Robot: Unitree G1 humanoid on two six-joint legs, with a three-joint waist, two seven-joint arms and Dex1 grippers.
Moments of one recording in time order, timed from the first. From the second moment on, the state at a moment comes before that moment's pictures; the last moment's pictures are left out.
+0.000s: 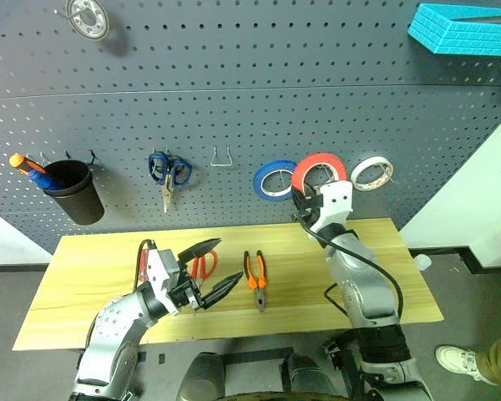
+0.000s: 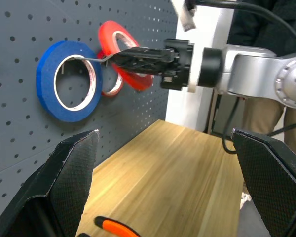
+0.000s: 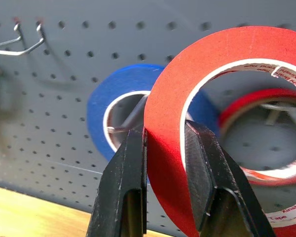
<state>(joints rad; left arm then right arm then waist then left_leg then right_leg) 0.19 0.37 -0.04 -0.22 -0.47 -0.08 -0.92 -0.27 -0.09 0.06 -0.06 0.12 0.24 0.20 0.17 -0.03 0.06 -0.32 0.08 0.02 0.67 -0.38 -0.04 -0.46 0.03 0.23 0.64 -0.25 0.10</state>
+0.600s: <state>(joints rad) 0.19 0.37 -0.04 -0.25 -0.47 -0.07 -0.91 -0.36 -0.11 0.06 0.07 0.06 0.21 0.20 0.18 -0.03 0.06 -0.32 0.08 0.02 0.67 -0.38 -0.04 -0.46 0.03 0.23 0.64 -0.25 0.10</state>
